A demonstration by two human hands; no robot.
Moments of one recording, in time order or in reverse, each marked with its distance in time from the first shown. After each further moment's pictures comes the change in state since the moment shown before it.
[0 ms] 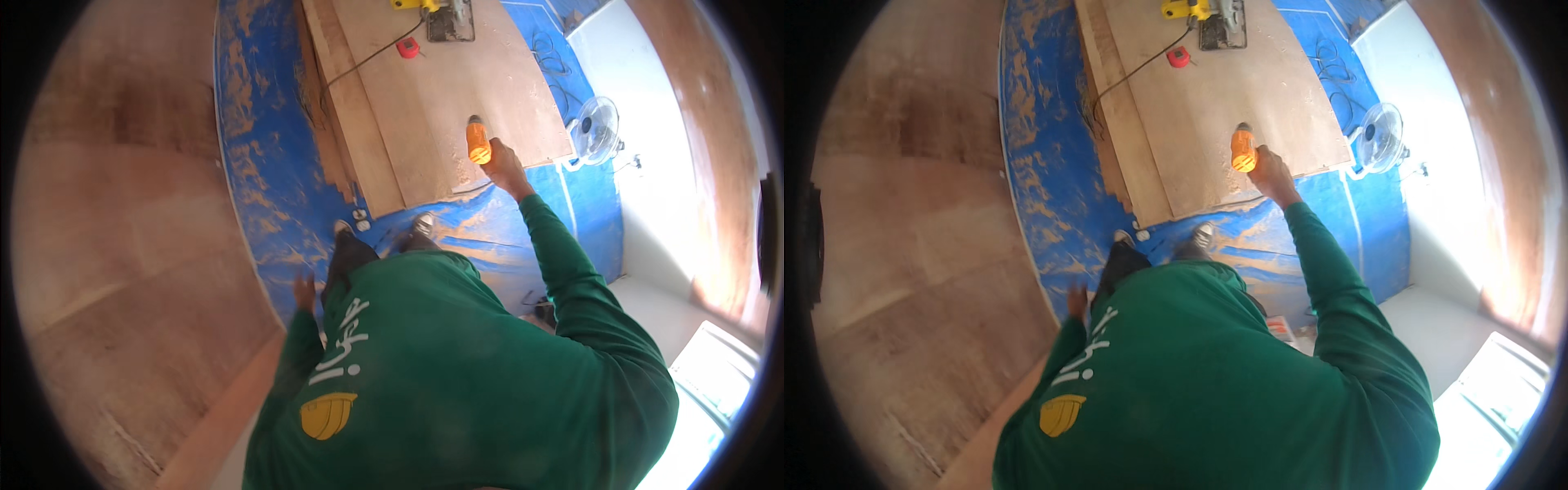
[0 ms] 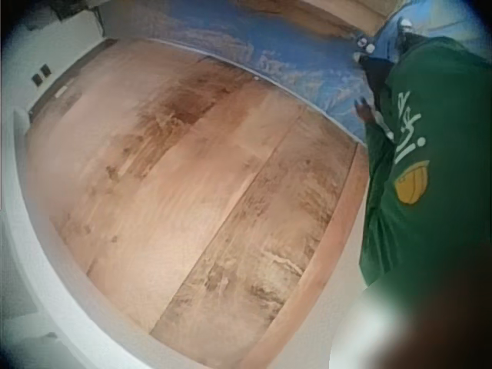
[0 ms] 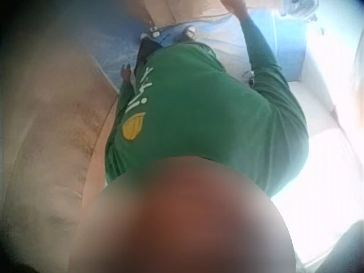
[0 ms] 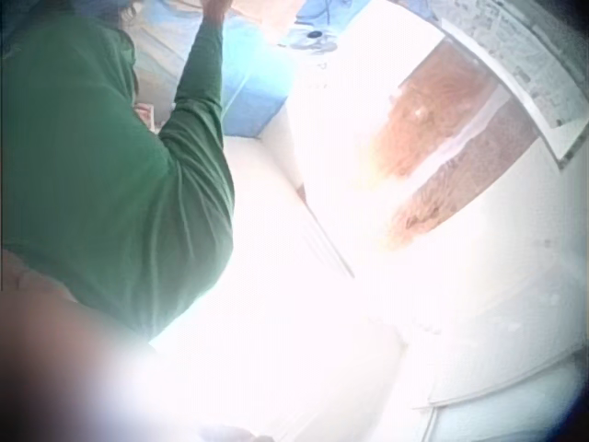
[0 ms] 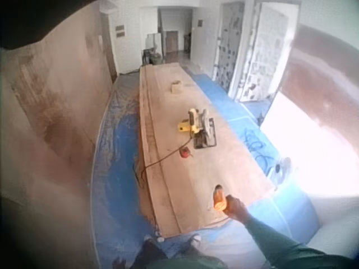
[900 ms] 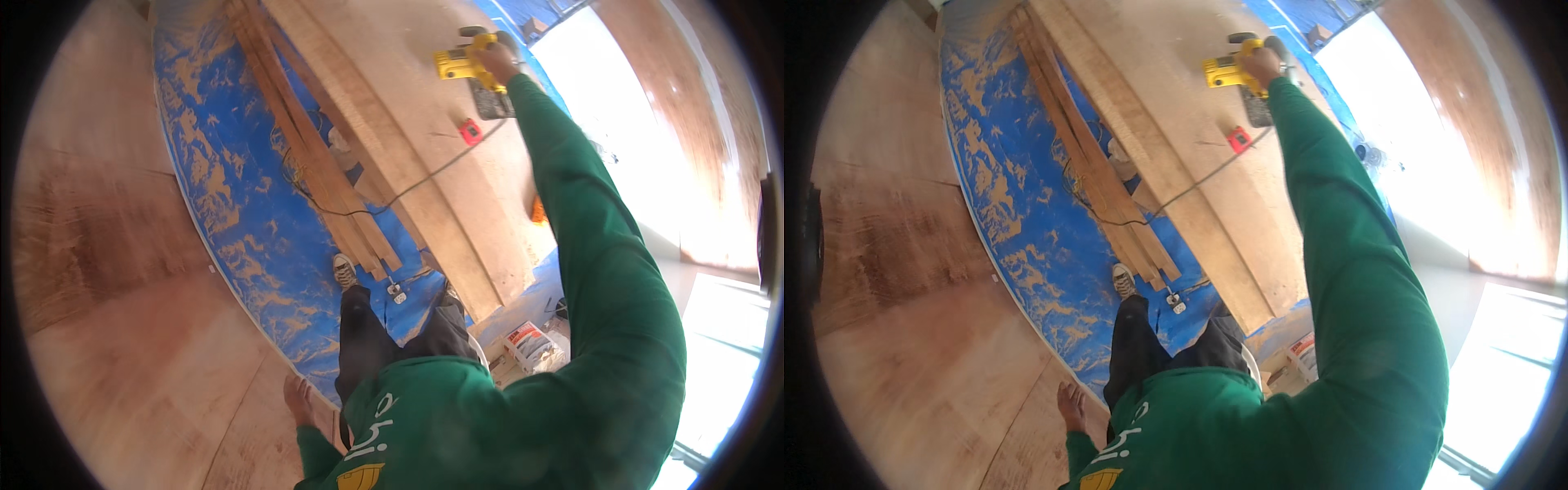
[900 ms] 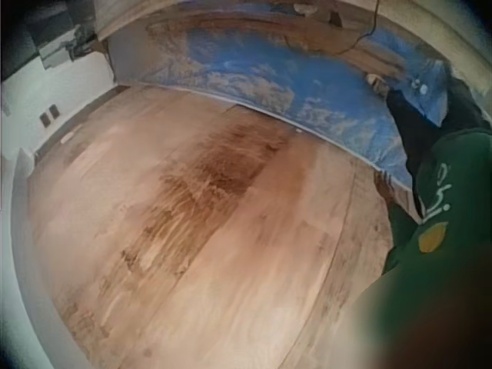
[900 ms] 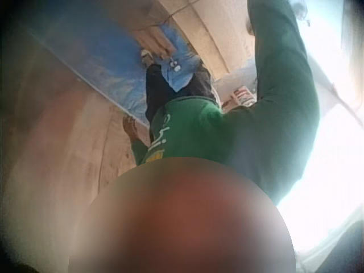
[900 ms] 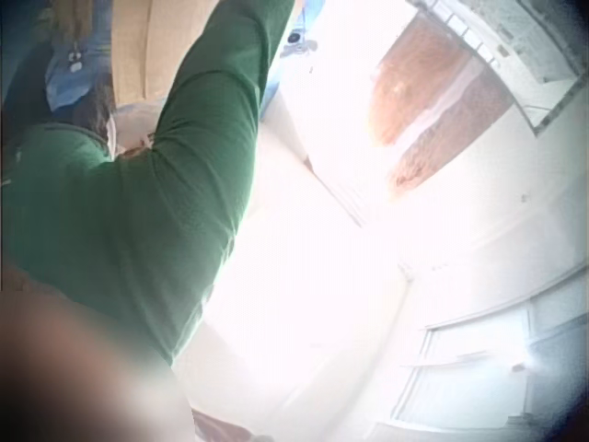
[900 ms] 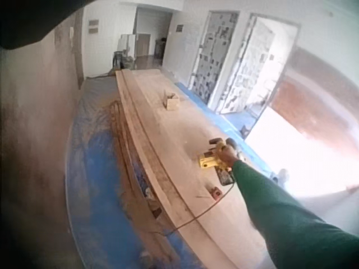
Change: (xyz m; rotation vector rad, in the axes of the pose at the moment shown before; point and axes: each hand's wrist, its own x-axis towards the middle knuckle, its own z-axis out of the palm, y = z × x) left_hand 0.244 -0.180 -0.215 -0.944 -0.133 -0.844; right_hand 0.533 -0.178 -0.044 -0.051 0.366 0.240
